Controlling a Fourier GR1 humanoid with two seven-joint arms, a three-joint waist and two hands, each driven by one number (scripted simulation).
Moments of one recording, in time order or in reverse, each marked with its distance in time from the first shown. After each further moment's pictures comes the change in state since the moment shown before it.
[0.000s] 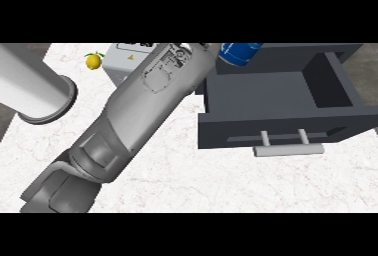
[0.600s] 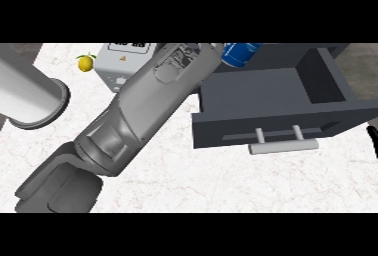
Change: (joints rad) left arm -0.083 0.000 -0.122 0.207 0.147 0.035 -0.097; right arm -0.047 0.011 0.044 -0.005 0.030 -0.018 0.035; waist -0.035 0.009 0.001
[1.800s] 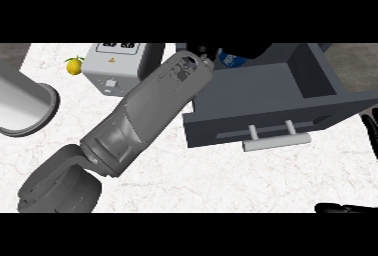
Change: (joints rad) left arm 0.036 0.000 -0.223 0.115 0.123 0.128 -0.112; right arm -0.073 -0.018 0.016 0.025 0.021 -0.007 0.006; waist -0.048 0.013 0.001
